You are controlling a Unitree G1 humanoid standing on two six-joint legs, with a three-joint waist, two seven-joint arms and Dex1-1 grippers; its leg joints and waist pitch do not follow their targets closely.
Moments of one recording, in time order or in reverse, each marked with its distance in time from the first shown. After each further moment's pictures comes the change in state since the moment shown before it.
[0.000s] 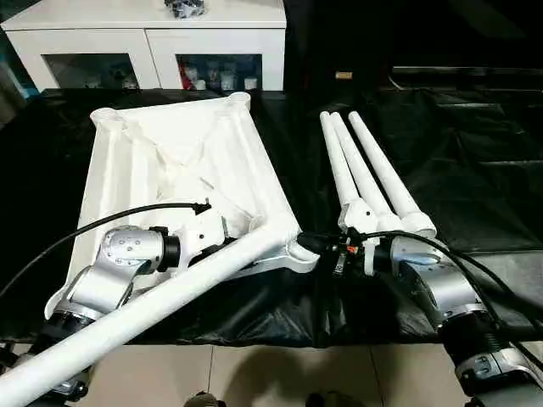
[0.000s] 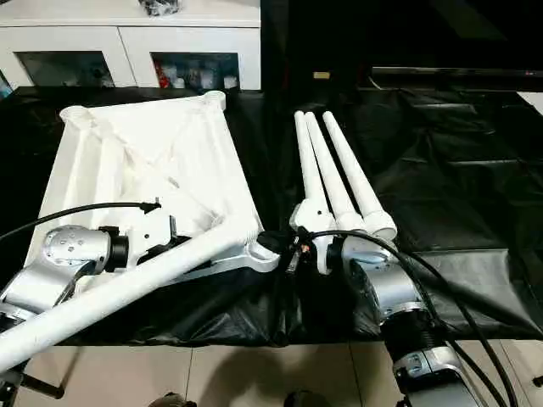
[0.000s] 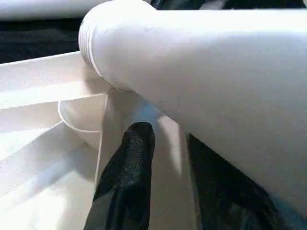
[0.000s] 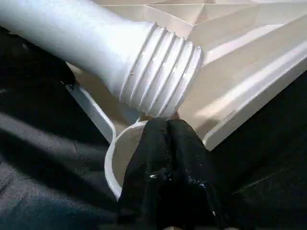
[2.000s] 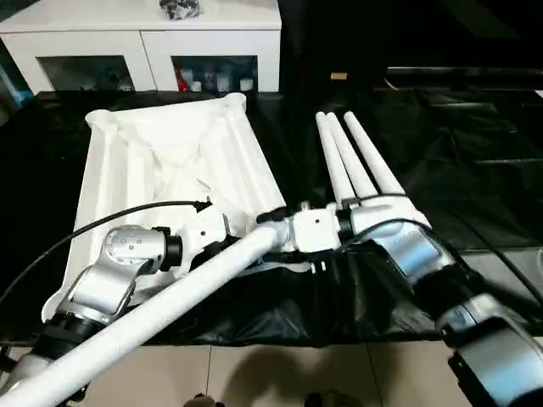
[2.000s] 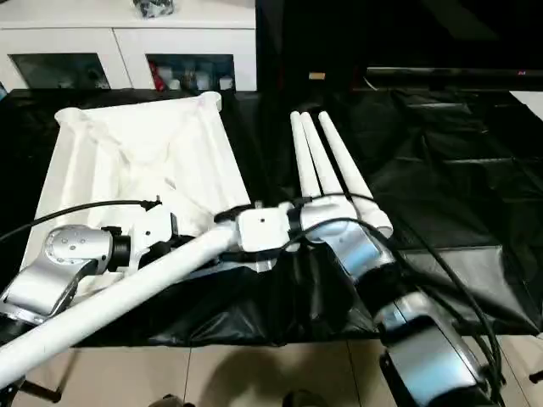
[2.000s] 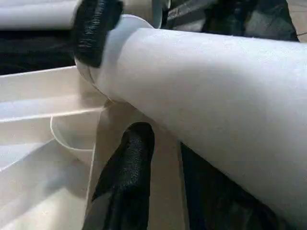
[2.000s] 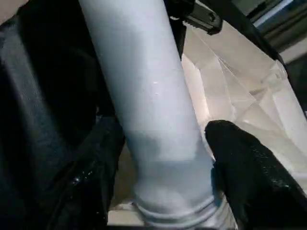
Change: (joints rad) left arm 0.002 -0.004 0.002 -0.026 -0.033 0.042 0.003; right arm -0.279 0.025 0.232 0.178 -0.318 -0.552 0.030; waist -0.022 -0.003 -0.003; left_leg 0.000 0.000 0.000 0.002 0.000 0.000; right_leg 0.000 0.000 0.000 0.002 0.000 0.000
